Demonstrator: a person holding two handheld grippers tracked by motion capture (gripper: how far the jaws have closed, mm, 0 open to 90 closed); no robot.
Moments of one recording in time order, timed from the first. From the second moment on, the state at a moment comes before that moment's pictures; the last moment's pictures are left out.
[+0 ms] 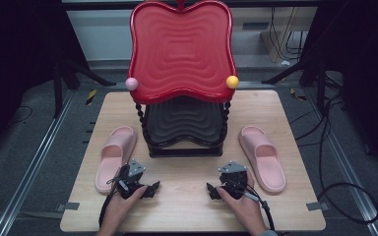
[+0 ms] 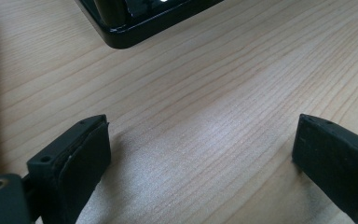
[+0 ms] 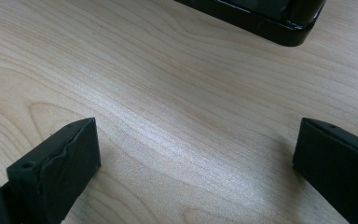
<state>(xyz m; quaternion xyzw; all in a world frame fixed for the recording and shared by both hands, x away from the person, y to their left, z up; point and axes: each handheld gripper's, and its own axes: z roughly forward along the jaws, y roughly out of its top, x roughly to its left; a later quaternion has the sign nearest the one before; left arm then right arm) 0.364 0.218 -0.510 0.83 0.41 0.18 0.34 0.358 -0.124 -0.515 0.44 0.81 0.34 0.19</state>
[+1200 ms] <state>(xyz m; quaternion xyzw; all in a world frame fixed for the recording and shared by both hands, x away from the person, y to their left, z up) 0.405 0.350 -0.456 0.76 0.50 0.28 0.30 0.357 -0.125 -0.515 0.43 0.81 0.34 0.19</state>
